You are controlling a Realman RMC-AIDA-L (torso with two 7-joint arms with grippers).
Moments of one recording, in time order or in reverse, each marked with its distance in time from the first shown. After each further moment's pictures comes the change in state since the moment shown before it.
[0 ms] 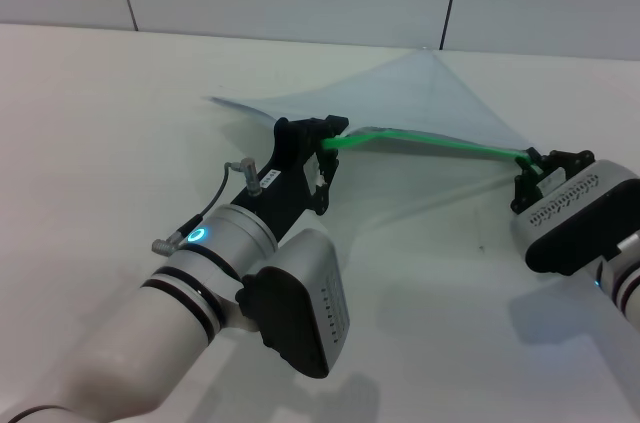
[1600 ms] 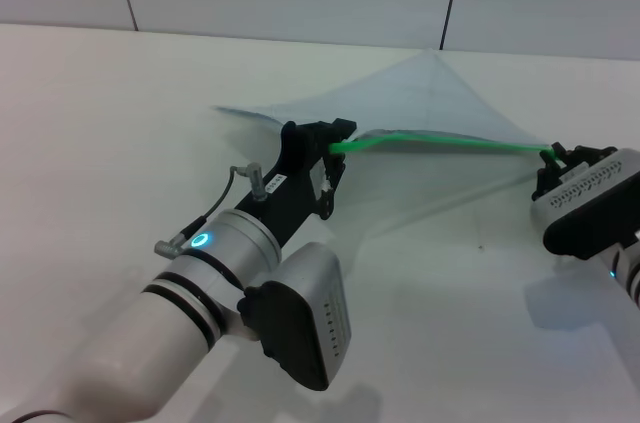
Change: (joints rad) left arm 0.012 0.000 0.000 0.000 0.053 0.003 0.003; right arm 0.001 0.007 0.077 0.038 0.000 -0.019 0.011
